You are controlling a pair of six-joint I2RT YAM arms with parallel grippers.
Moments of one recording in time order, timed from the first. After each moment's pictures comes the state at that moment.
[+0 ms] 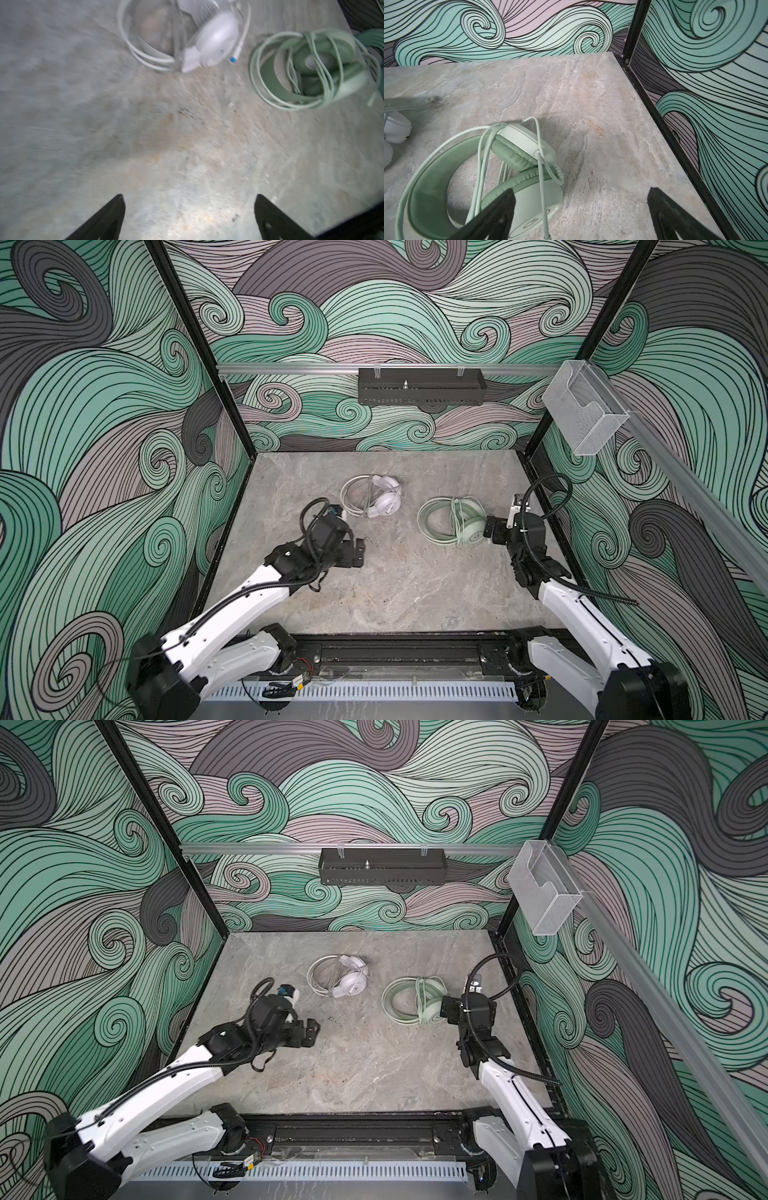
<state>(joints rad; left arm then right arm) -0.63 0.92 0.78 -0.66 -0.25 -0.45 0.14 0.99 0.49 0.01 0.29 0.06</state>
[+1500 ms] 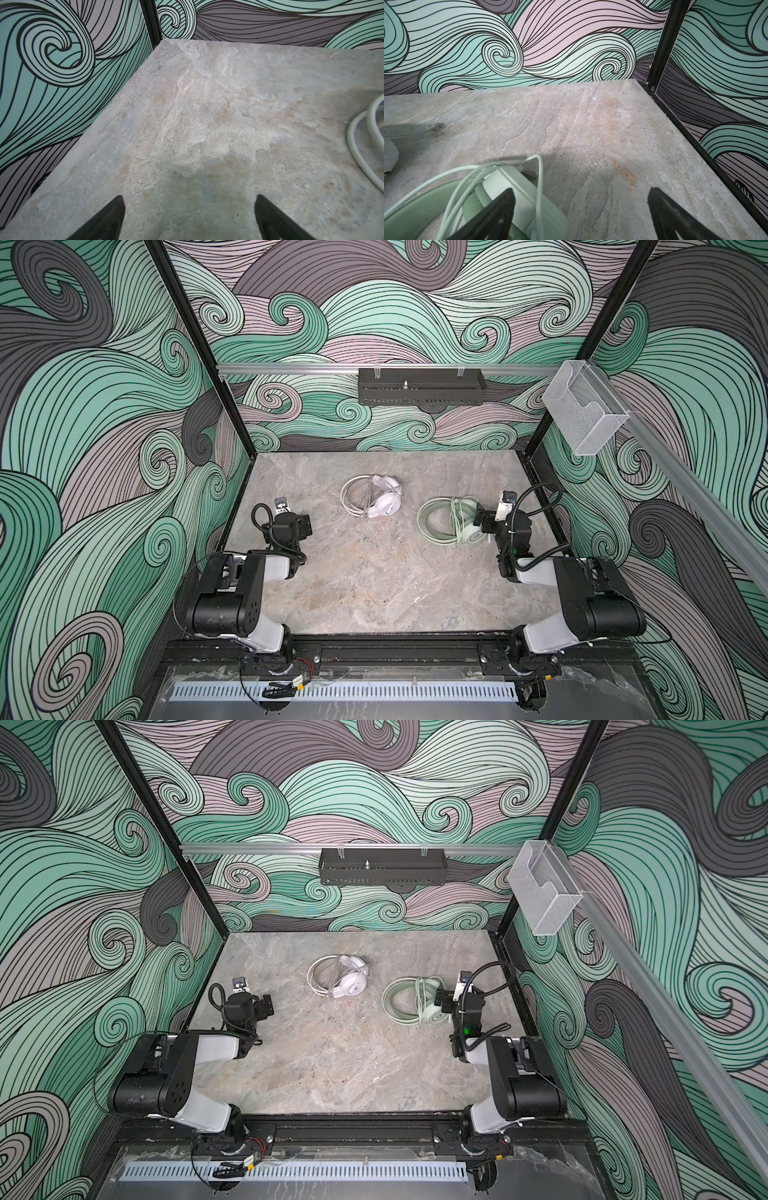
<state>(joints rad) -0.01 1.52 0.43 0.61 -0.37 -0.09 0.05 1.52 0.40 0.85 0.14 0.00</state>
